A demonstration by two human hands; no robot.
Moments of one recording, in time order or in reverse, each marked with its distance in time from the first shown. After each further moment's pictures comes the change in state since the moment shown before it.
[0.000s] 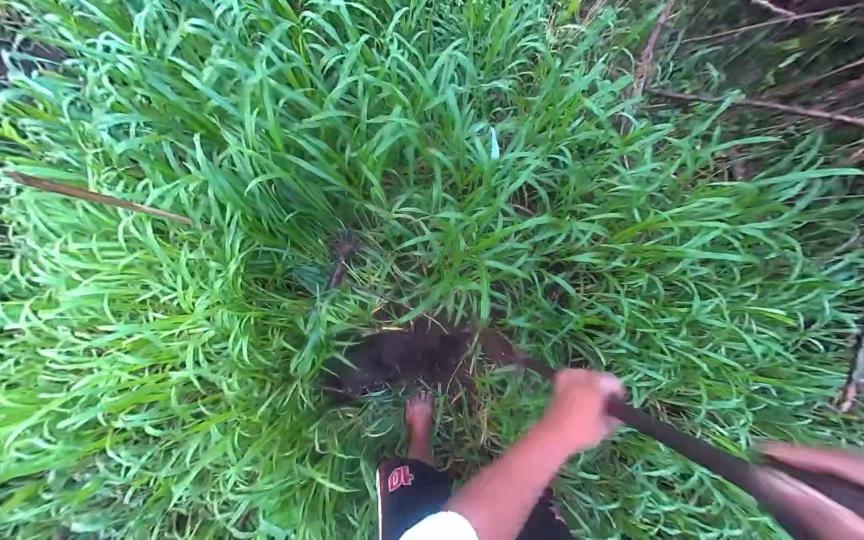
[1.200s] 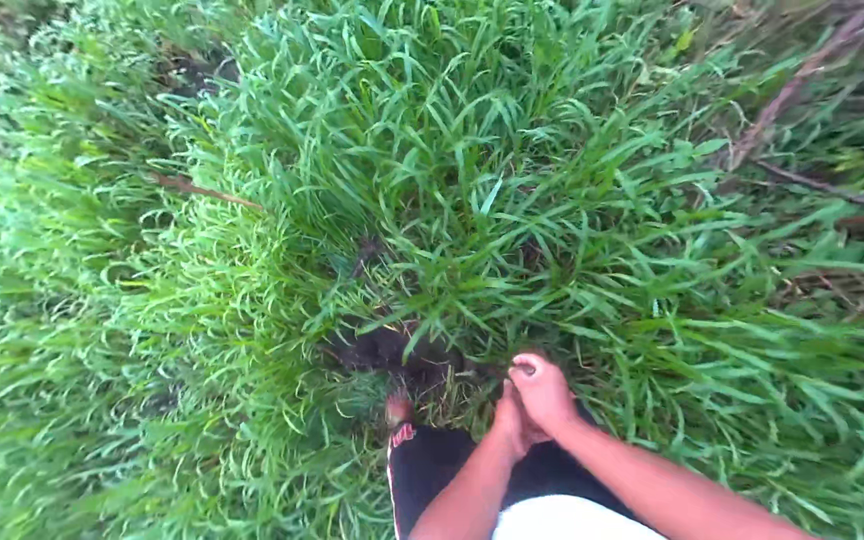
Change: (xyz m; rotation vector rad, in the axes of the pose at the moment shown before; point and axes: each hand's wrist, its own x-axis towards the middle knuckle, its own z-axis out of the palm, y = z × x) left_hand 0.213 0.058 0.065 -1.658 0.711 -1.020; right_hand 0.320 0.149 0.016 0.119 -0.350 0.032
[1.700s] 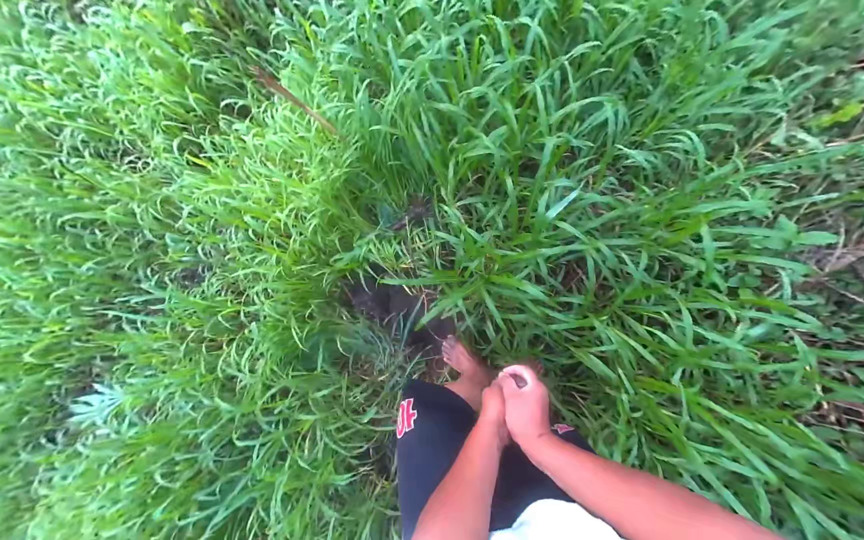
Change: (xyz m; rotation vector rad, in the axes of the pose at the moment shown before) left_hand -0.018 0.026 0.023 -0.276 0.335 0.335; right_hand -0.003 -0.011 0.029 0.075 -0.047 -0.091
